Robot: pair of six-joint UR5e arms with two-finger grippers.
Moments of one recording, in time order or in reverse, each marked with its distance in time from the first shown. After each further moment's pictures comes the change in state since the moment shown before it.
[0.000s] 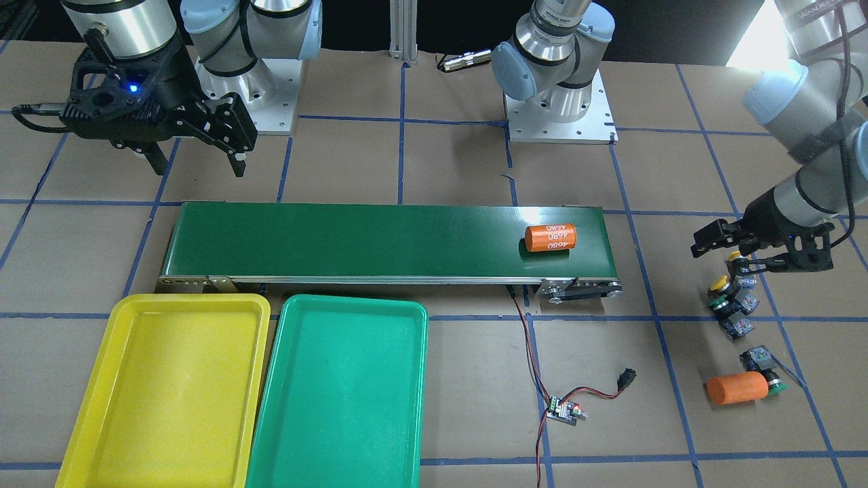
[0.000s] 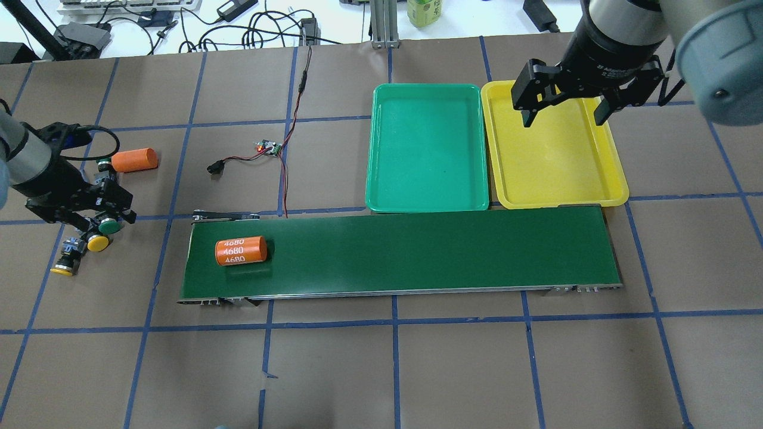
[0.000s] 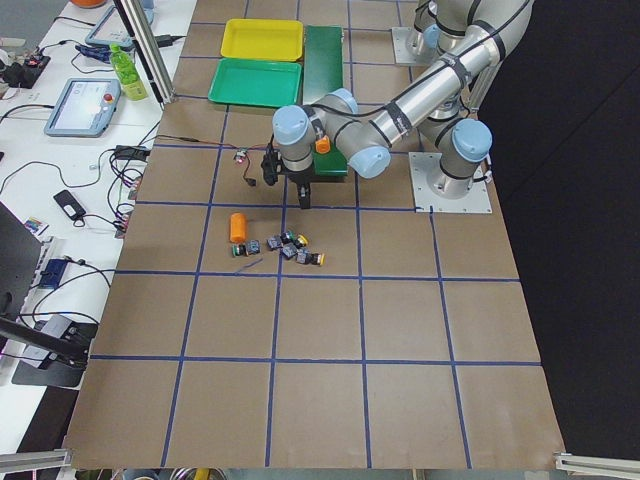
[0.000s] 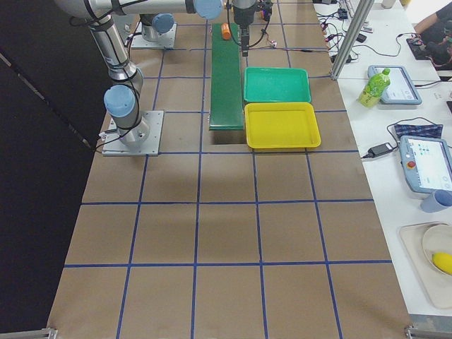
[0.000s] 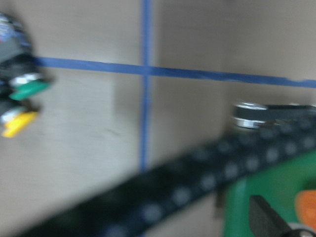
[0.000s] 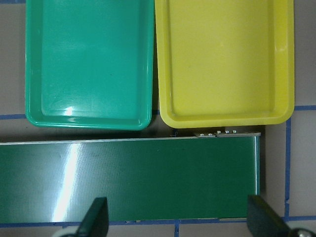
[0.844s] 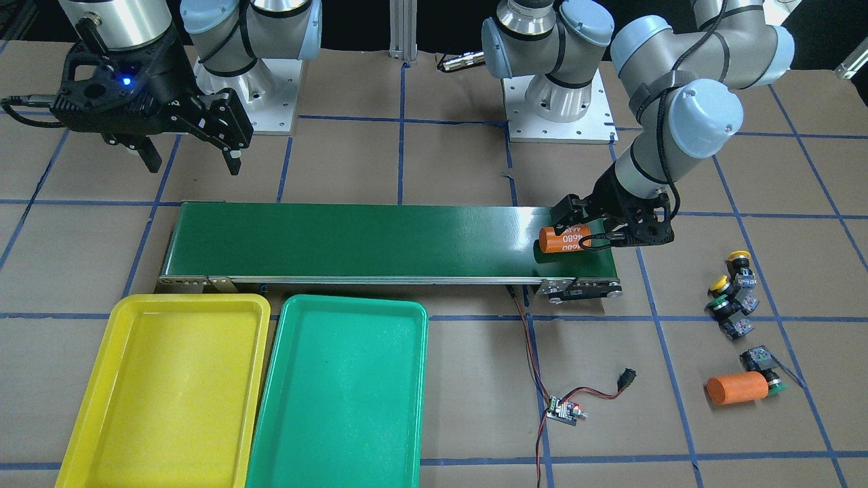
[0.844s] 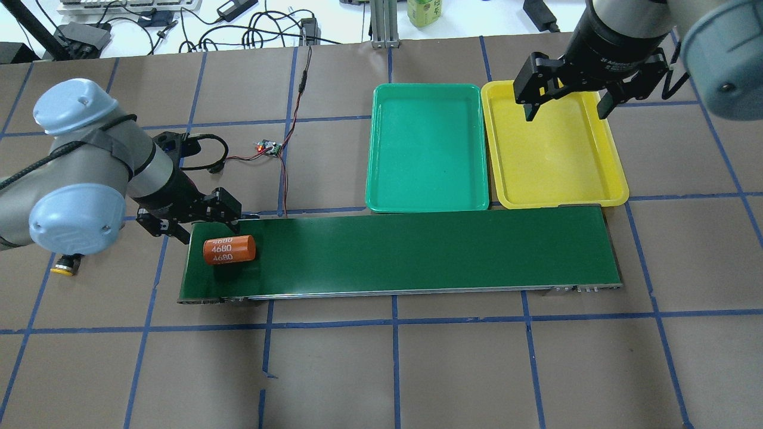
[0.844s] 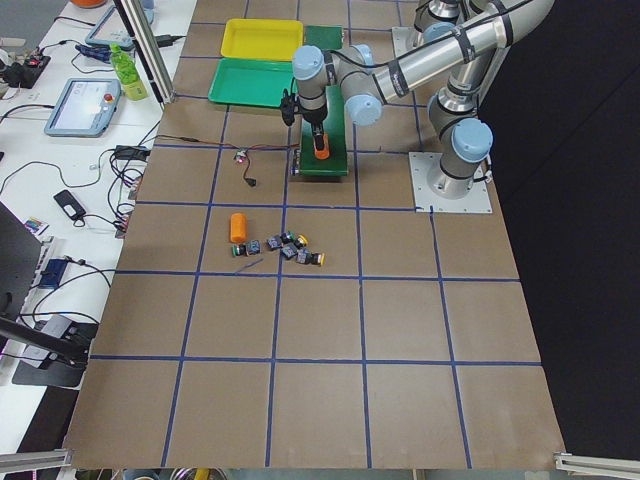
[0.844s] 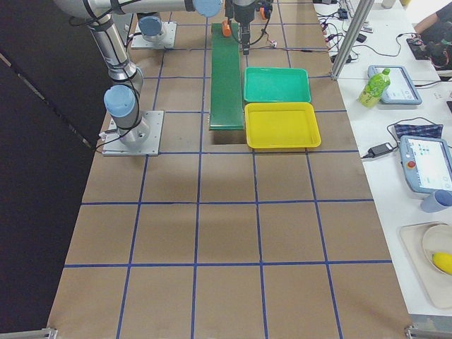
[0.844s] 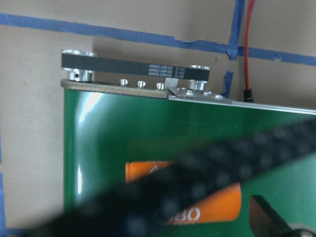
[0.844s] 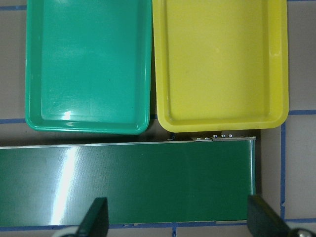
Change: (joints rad) left arm -0.415 0.179 -0.096 -0.120 -0.115 -0.495; right arm 0.000 -0.002 -0.013 -0.001 -0.010 -0.001
